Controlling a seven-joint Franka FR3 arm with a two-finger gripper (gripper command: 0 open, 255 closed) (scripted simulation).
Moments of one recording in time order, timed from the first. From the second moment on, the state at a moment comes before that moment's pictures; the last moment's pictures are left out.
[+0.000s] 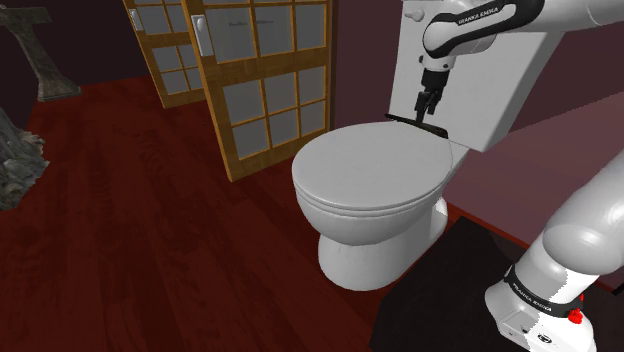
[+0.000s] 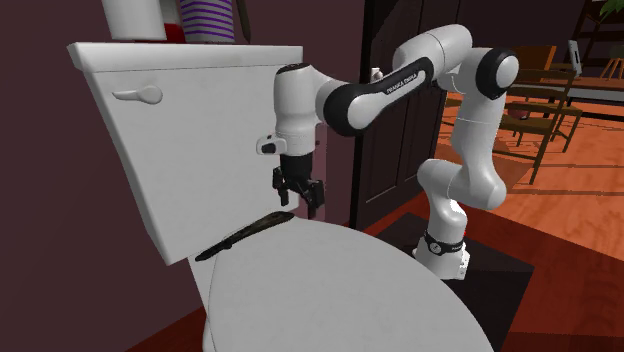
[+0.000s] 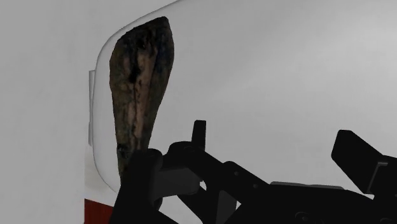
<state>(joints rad) -0.10 -0.13 -0.31 -2.05 -0.04 1.92 -0.50</state>
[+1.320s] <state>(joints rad) -0.20 0.34 -0.36 -1.69 0.09 2.00 -0.68</state>
